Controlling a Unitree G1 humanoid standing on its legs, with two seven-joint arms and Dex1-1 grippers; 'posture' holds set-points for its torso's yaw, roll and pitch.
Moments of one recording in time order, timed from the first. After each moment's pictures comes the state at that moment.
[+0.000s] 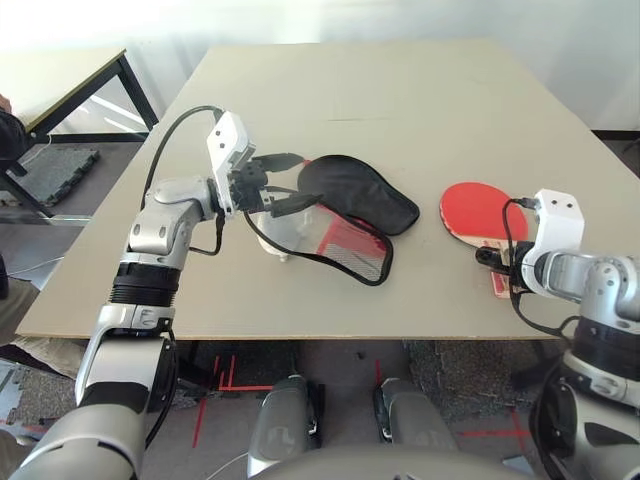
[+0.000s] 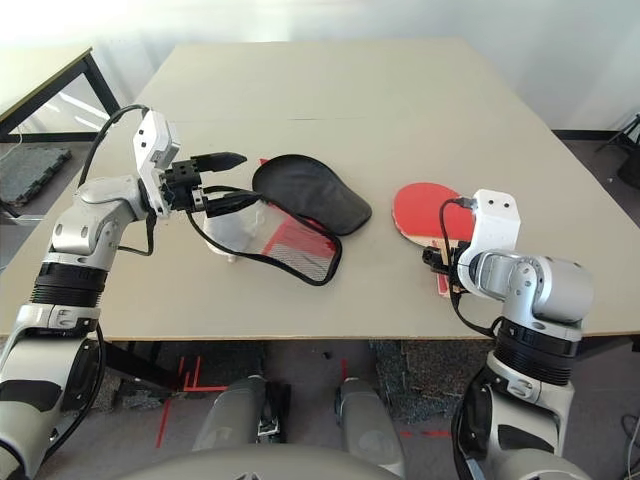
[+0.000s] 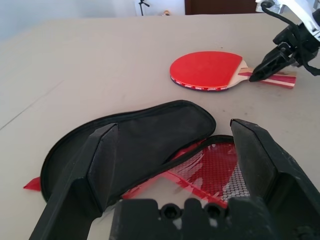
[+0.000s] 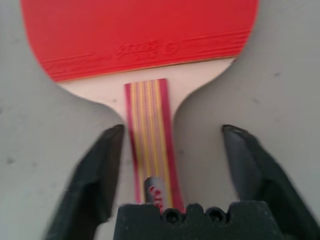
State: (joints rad) left arm -0.65 0.51 -0.02 0.26 -0.34 0.30 -1.13; right arm -0.40 -0.32 -0.44 -0.23 0.29 1.58 0.02
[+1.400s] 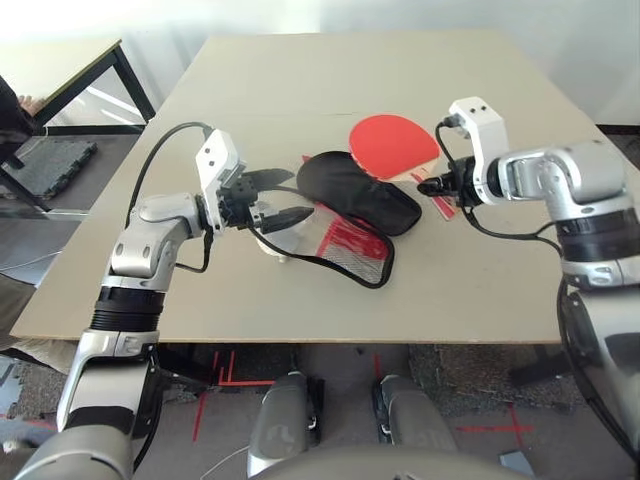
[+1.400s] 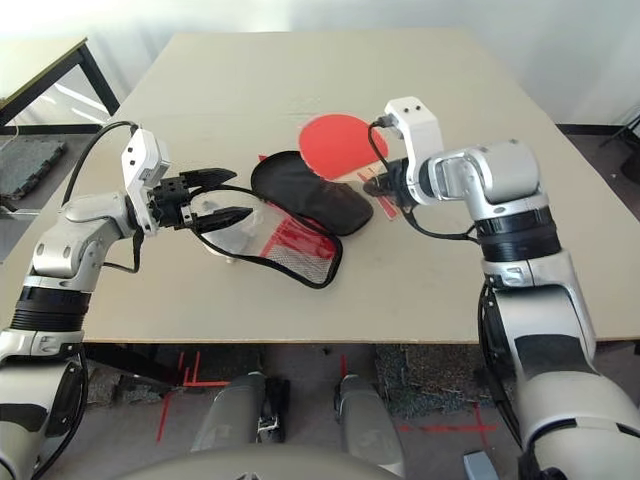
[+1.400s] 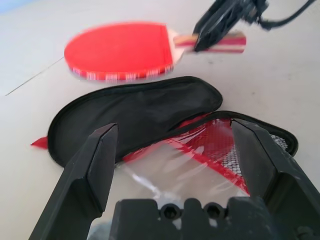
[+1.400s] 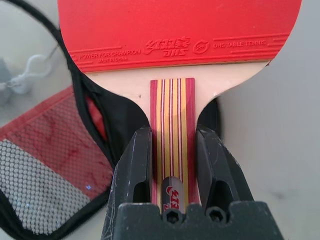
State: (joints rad) left arm -0.50 0.56 0.02 0.09 -0.37 0.37 -1.07; right arm -0.98 -0.49 0.22 0.38 0.33 1.22 0.61
